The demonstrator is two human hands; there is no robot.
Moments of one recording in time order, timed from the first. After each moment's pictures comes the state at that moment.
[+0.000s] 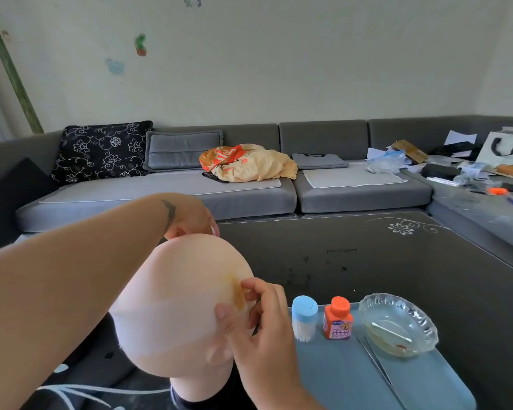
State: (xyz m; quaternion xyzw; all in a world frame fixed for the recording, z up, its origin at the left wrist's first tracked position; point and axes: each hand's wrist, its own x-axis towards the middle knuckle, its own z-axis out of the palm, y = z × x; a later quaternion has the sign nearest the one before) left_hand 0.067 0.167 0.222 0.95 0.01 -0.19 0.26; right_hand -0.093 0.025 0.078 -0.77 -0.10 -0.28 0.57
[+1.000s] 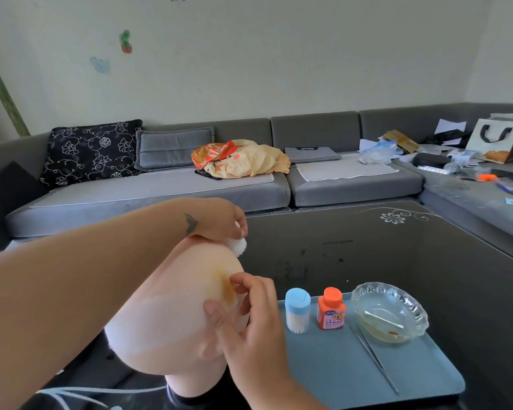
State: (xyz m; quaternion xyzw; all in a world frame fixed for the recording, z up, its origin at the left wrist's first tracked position) left_hand 0.040 0.106 0.229 0.98 -0.18 -0.09 0.00; right_hand -0.093 0.027 0.078 -0.75 -0.10 -0.30 0.58
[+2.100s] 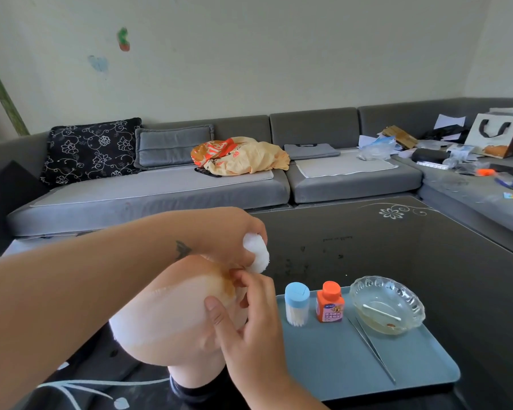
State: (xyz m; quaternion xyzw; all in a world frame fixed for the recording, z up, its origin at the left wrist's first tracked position) left_hand -0.009 0.099 0.225 0.95 -0.30 -0.08 -0.02; right_hand -0.102 0.031 0.077 -0.76 -0.09 -0.32 0.56
